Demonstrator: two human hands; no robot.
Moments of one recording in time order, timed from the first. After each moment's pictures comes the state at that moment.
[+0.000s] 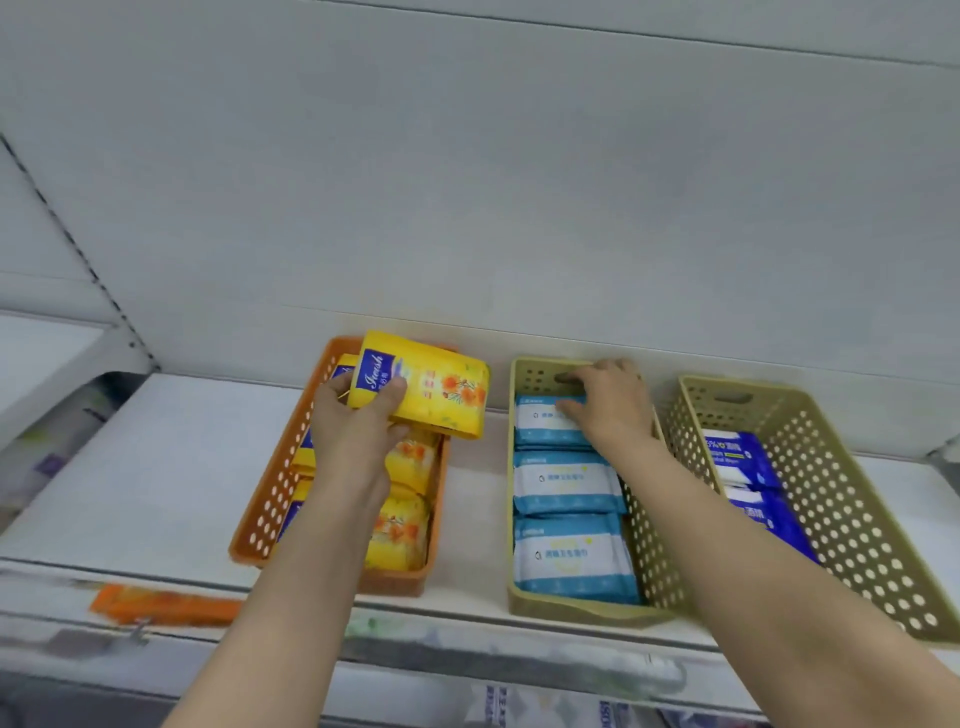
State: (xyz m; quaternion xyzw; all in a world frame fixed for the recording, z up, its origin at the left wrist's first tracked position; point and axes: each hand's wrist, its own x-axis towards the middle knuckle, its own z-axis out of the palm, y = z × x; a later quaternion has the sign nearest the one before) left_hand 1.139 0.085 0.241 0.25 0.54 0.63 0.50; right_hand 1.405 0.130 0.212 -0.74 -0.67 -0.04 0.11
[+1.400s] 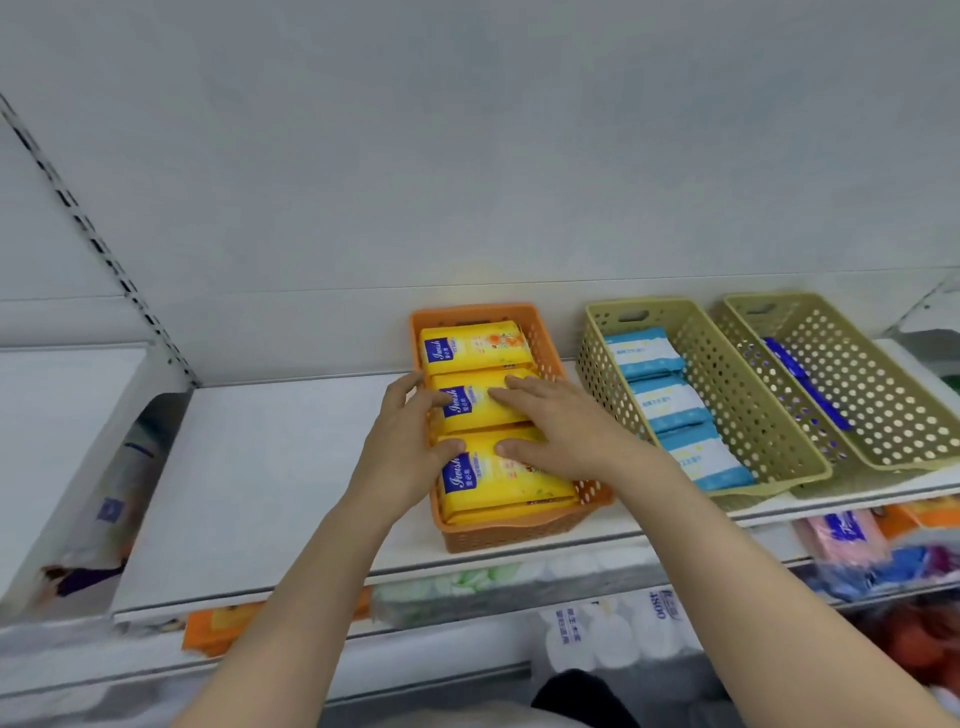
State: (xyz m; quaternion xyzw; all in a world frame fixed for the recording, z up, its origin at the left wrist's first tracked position) left_hand 0.983 0.093 0.203 0.75 0.51 0.25 0.34; right_hand 1.190 0.053 0.229 -0.66 -0.74 0.13 0.01
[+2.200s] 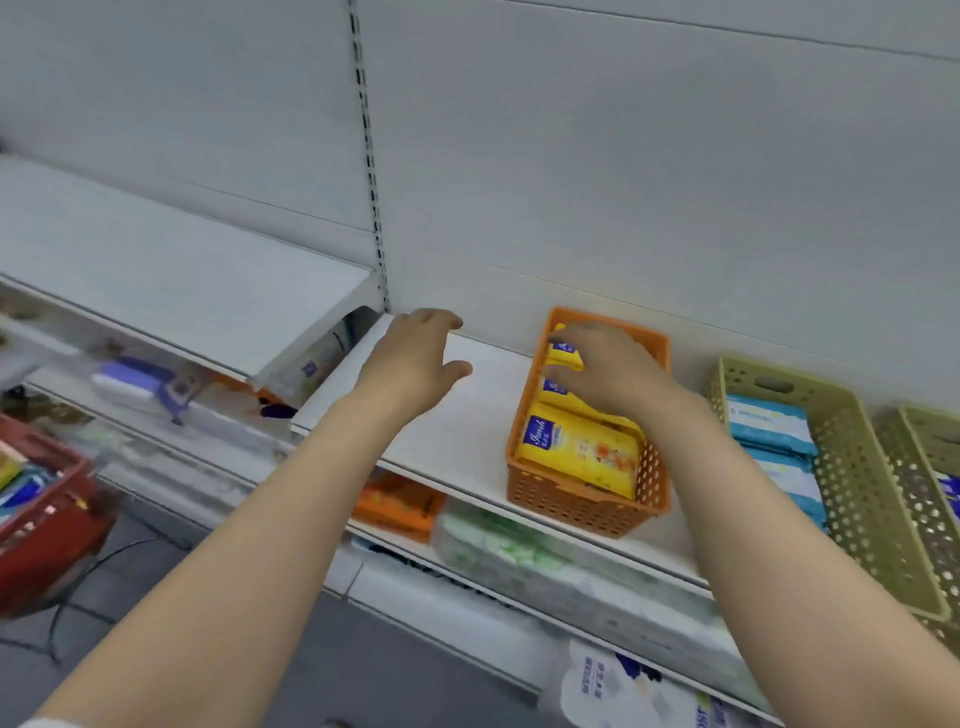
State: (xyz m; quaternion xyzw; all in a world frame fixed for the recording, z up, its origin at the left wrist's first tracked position) left_hand 0.915 0.035 0.284 0.70 0.67 0.22 0.13; right_hand 1.143 0.081 0.296 -0.55 -0.83 0.09 0.06
